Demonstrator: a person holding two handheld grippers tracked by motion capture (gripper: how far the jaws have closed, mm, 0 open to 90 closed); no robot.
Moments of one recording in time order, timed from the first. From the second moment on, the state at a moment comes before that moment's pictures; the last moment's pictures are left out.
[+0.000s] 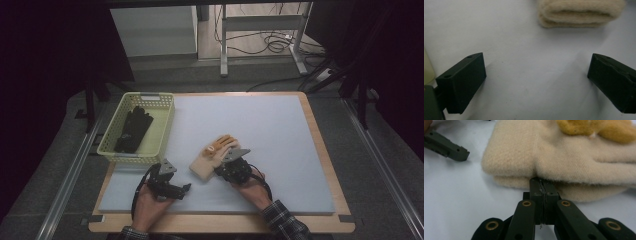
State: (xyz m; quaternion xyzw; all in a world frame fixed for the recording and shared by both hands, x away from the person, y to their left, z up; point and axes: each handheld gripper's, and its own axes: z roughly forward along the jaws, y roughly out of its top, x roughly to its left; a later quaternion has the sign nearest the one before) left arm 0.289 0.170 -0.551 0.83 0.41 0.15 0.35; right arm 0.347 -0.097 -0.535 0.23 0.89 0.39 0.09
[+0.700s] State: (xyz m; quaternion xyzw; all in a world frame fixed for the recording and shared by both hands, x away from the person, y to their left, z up) left arm 0.290 0.170 -0.551 0.83 0.41 0.15 0.35; right arm 0.347 -0.142 -0.518 0.25 0.88 0.38 0.14
